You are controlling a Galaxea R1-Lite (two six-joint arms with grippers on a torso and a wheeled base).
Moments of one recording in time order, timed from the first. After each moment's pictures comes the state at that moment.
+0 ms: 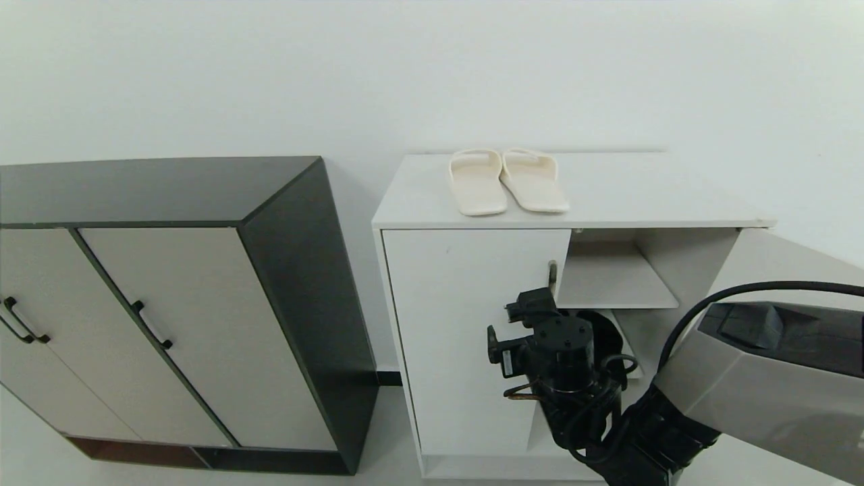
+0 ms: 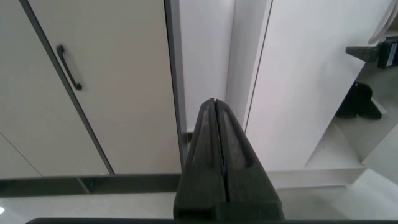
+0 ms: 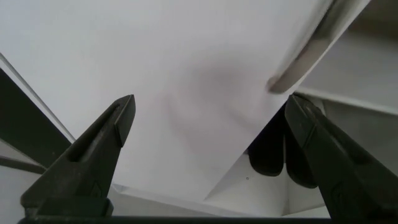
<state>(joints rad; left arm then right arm) 0.00 0.00 0.00 0.00 -0.01 0.01 0.78 2.23 -0.86 -1.21 -0.64 0.00</state>
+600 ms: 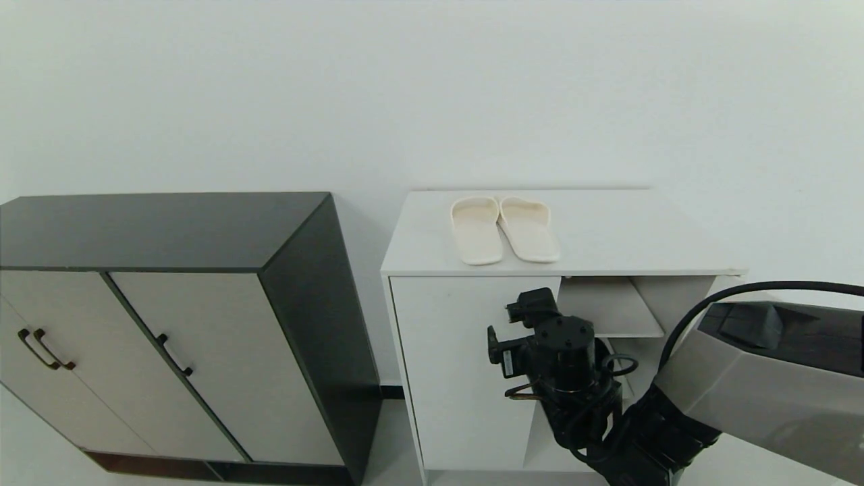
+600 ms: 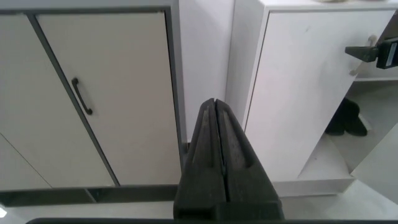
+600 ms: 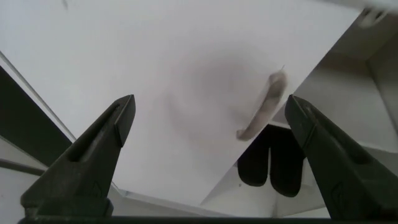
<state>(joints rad) 0.00 0.00 0.00 0.00 -0.01 0.01 0.78 2.23 -0.86 -1.21 -0.63 0.00</state>
